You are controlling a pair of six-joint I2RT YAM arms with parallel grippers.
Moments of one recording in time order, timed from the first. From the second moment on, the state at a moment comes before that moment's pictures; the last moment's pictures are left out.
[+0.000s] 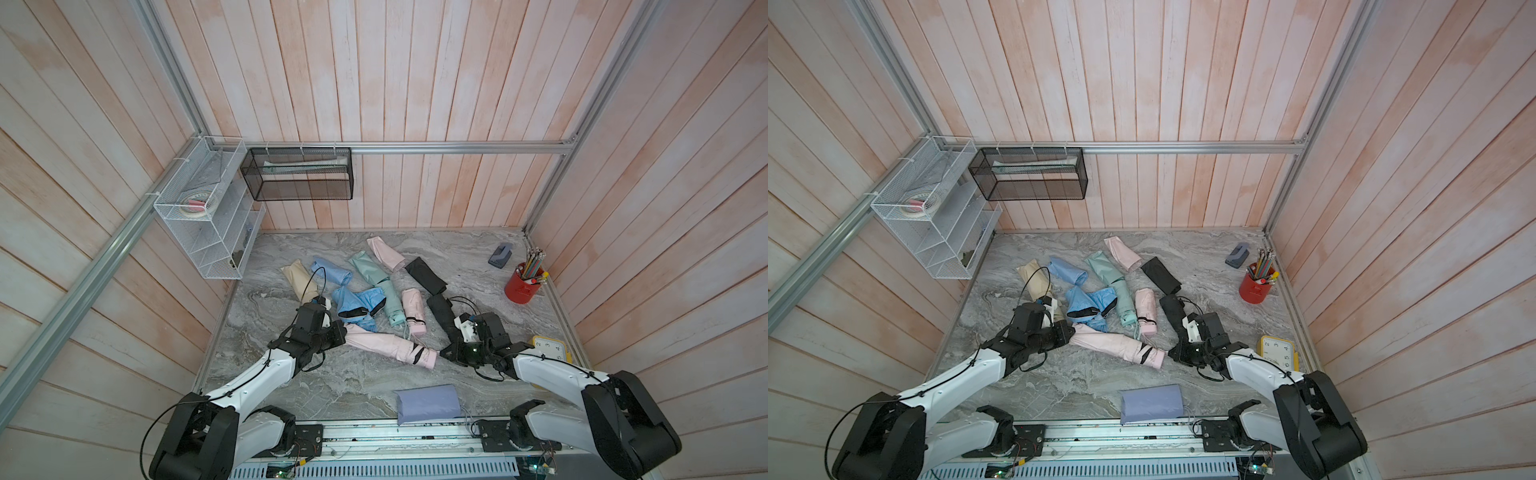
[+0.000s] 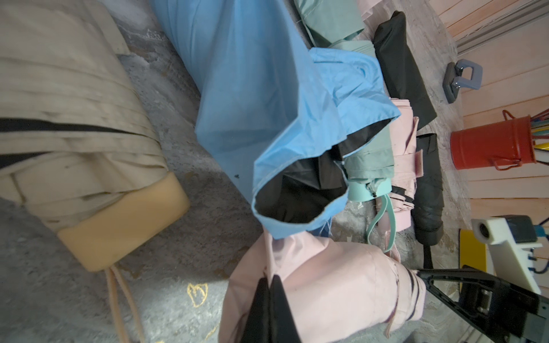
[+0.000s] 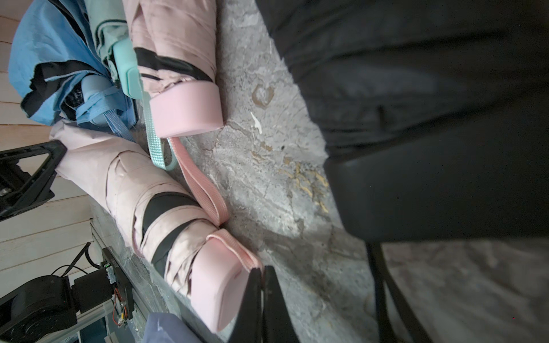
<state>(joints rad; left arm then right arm) -0.35 1.15 0.48 -0.12 0.25 -0.63 0.40 1.22 0.36 -0.10 -0.50 0.65</state>
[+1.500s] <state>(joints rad) -0.23 1.07 0.43 -0.14 0.23 -0.68 0.32 1.32 0.54 -0.08 -0.47 0.63</state>
